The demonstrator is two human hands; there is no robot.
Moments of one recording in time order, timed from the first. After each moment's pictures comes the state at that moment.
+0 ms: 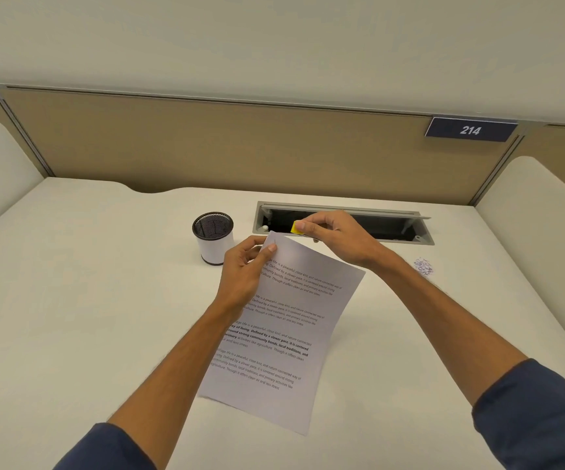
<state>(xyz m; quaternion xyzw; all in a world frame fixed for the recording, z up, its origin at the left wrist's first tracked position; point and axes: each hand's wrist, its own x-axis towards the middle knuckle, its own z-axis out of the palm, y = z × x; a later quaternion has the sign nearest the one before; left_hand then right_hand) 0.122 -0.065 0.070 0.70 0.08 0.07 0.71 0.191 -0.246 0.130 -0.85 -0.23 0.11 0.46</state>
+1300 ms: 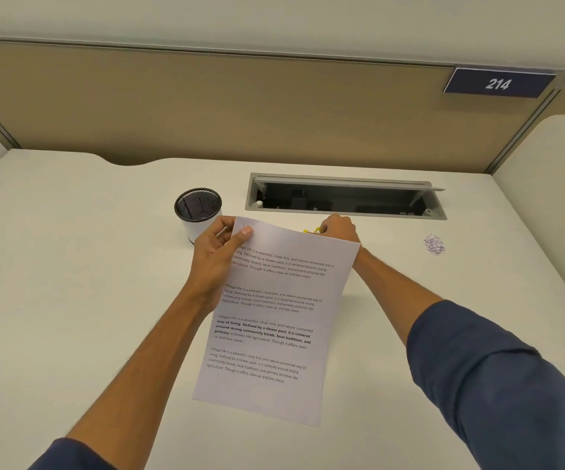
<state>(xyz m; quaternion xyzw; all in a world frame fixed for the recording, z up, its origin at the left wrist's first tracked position) 0.140 -0.040 0.055 0.64 0.10 0.04 0.76 0.287 -0.250 -0.017 -0.94 0.01 0.12 0.33</state>
